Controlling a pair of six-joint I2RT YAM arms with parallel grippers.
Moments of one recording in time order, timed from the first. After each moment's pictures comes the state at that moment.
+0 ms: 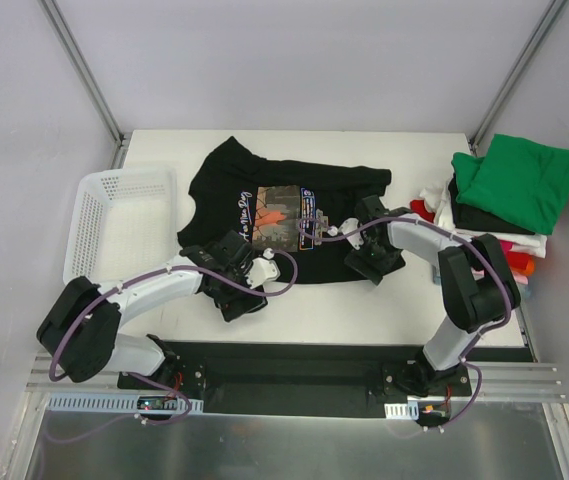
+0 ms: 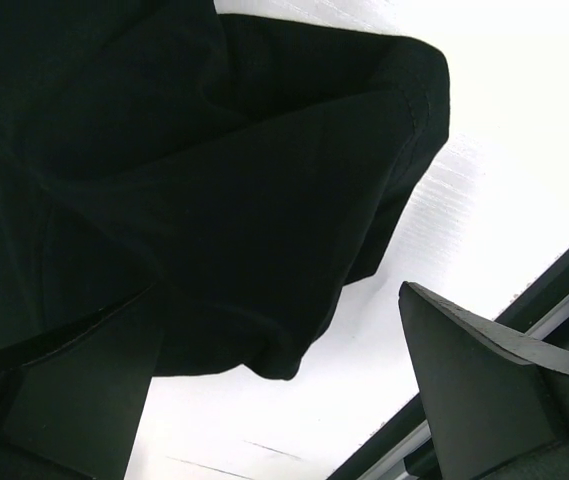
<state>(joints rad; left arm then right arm) -0.70 1.33 0.72 -0.64 0.12 0.43 0.42 1.69 1.01 -0.73 0.13 -0.54</state>
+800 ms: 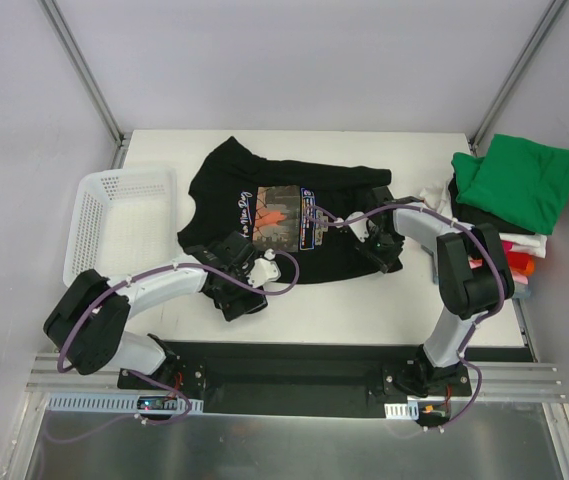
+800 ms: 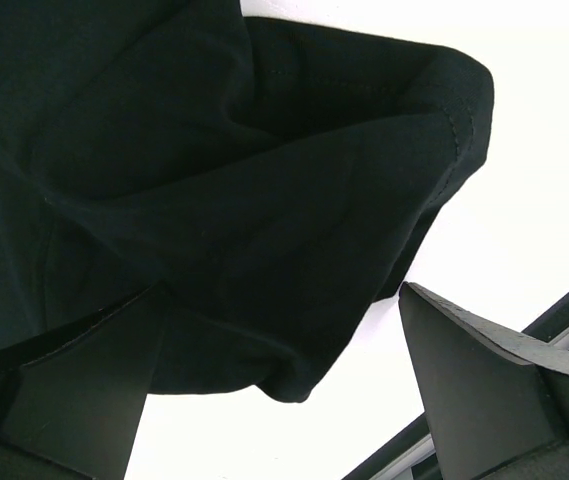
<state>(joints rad) -0.70 1.38 0.72 -0.61 0.10 0.43 0.32 1.78 1.11 -0.81 0.00 -0.60</state>
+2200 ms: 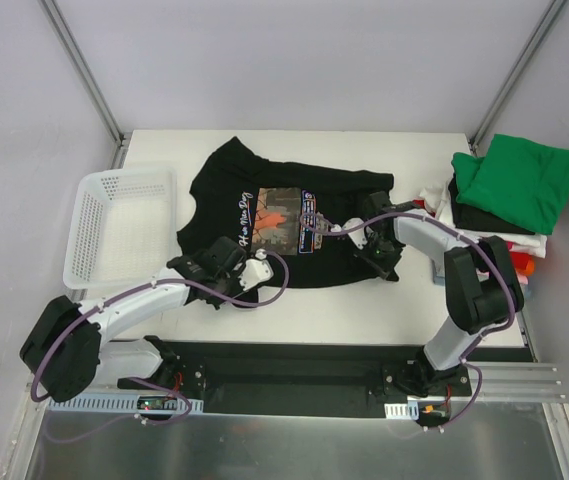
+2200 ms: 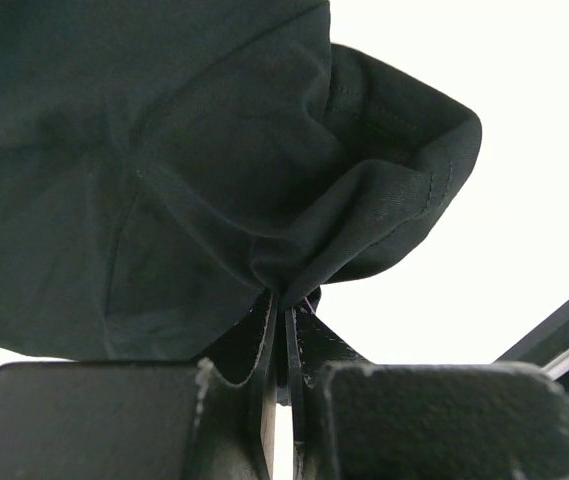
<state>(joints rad) -0.71 1.21 0.65 -0.59 0.02 0.43 0.37 1.69 1.06 -0.86 -0.02 -0.58</state>
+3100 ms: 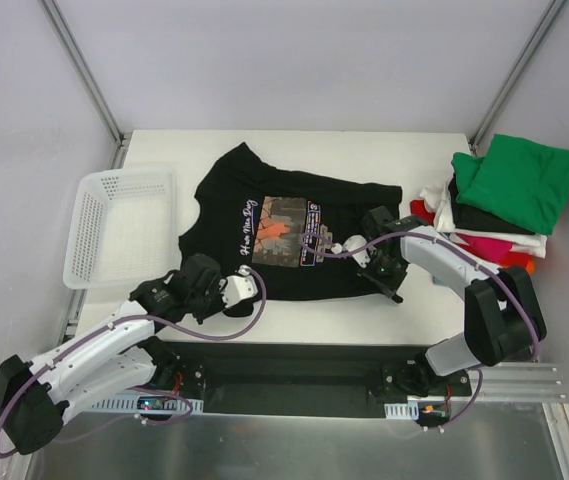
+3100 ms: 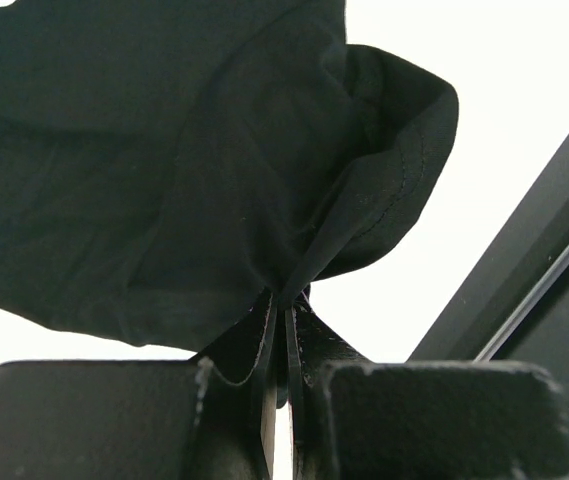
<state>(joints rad) -0.71 0.83 0.51 -0.69 0.08 0.50 0.46 1.49 0.95 -1.00 -0.02 -0.55</state>
